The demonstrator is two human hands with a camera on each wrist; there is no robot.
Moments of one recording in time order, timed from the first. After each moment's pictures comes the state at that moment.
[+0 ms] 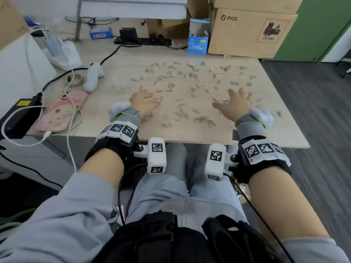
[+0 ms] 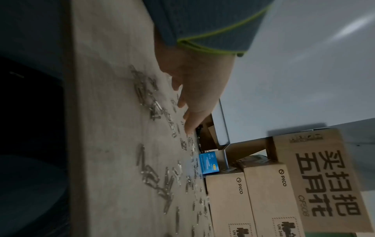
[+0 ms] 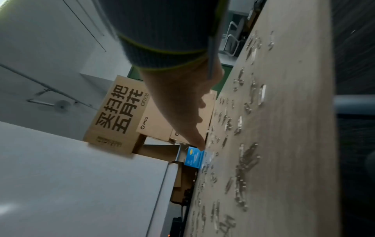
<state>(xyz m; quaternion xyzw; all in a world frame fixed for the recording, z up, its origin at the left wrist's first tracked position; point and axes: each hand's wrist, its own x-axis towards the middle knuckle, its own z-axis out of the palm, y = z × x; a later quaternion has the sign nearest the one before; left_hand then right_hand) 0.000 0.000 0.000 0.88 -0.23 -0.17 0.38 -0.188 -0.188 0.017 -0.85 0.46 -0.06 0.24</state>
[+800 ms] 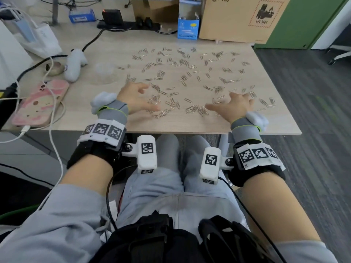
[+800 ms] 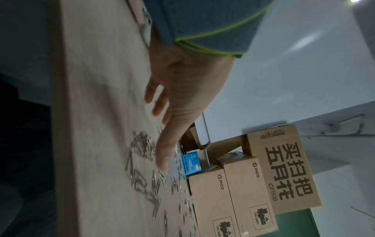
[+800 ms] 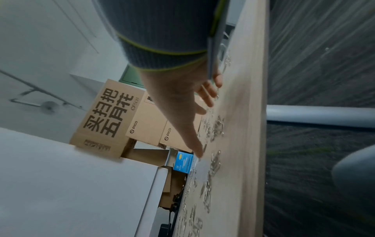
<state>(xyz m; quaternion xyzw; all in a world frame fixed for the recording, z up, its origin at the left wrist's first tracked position) -0.019 0.005 0.013 0.88 -0.32 -0.17 0.30 -0.214 -0.173 0.001 -0.81 0.53 -0.10 0.24</state>
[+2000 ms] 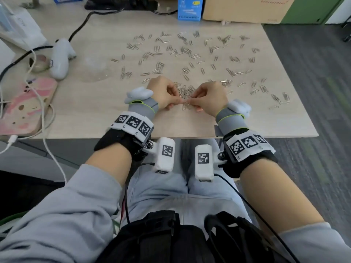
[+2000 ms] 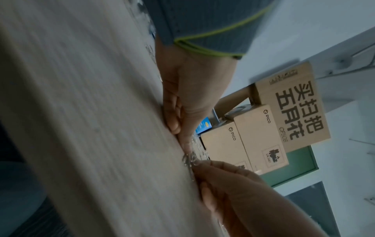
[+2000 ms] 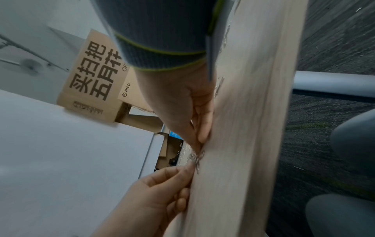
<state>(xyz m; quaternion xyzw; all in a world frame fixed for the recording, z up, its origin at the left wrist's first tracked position) -0.020 -0.071 -0.015 0.81 -0.40 -0.24 0.36 -0.144 -0.172 -0.016 -0.82 0.37 -0.15 0.42</state>
